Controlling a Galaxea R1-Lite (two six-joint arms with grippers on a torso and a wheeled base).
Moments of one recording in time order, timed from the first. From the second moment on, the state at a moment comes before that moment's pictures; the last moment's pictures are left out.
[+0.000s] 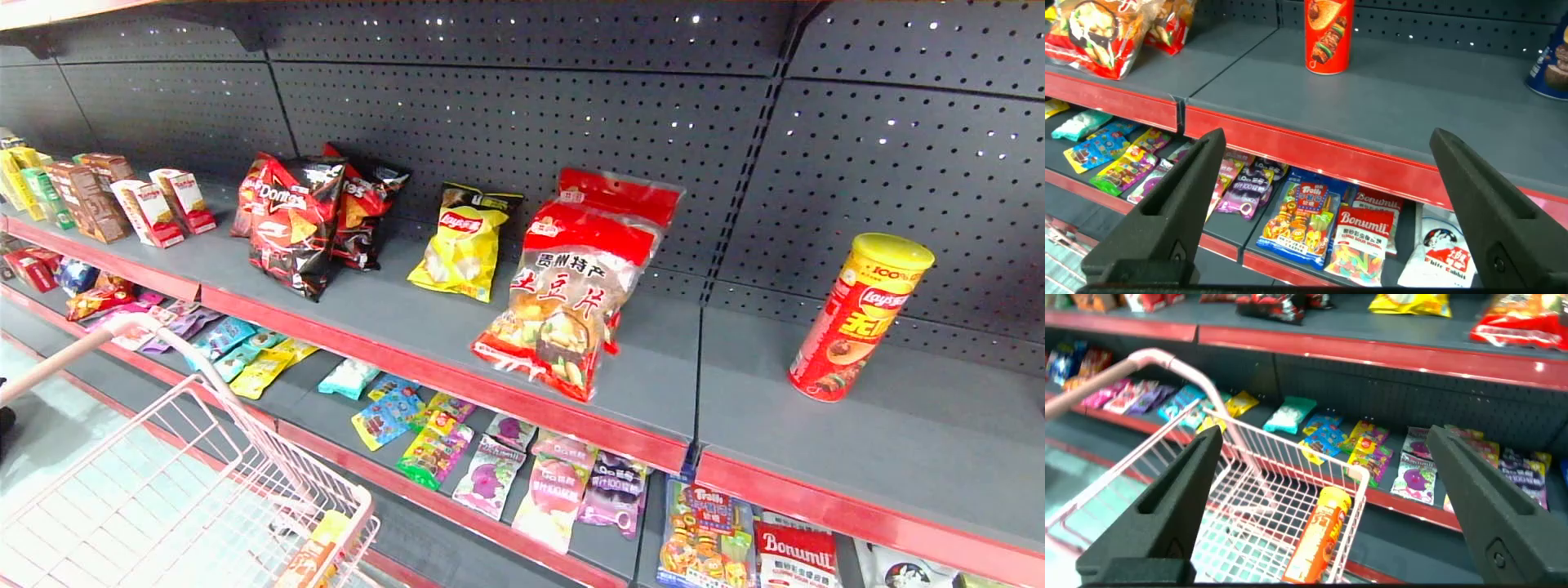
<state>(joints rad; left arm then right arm) 0.00 0.00 0.00 -0.01 0.02 0.09 0.00 0.00 0.00 0.00 -0.05 0.00</state>
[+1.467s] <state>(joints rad) 0.16 1.04 -1.05 0.79 -0.04 0.12 0.00 0.00 0.00 0.00 -0.05 0.00</state>
